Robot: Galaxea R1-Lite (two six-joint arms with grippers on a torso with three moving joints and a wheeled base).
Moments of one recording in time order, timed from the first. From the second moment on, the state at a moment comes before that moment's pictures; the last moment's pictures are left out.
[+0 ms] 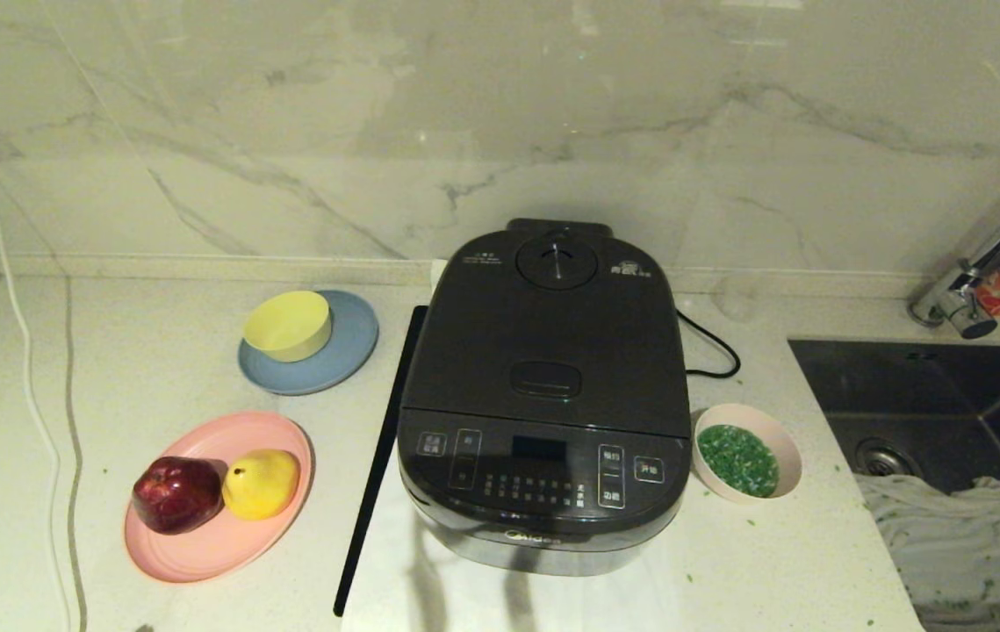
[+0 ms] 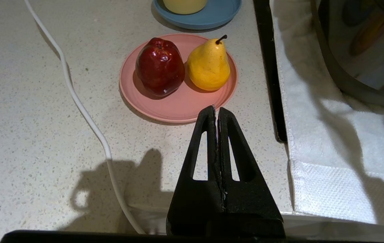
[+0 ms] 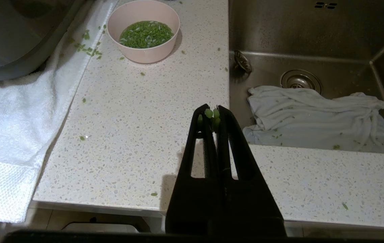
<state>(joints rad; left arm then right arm) -0.02 0.00 -0.01 0.03 -0.01 0.02 0.00 0.00 -0.05 0.13 -0.01 0.02</state>
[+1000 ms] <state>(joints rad) -0.02 0.09 -0.26 0.13 -0.06 -0.01 0.00 0.00 -0.05 0.12 -0.01 0.02</state>
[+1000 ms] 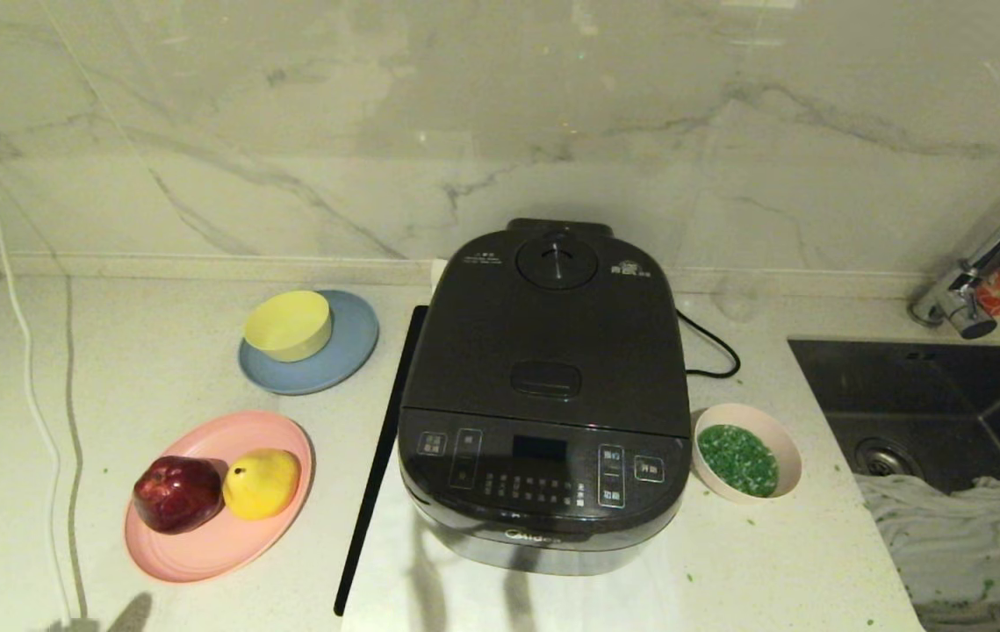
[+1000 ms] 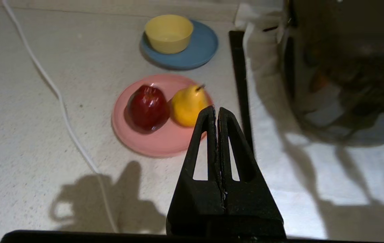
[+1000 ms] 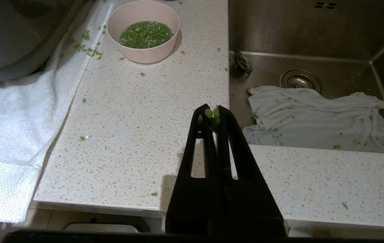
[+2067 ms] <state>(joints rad) -0.41 1.17 -1.00 0.12 -0.43 -0.38 0.00 0.00 -0.05 0.12 -0.01 0.02</state>
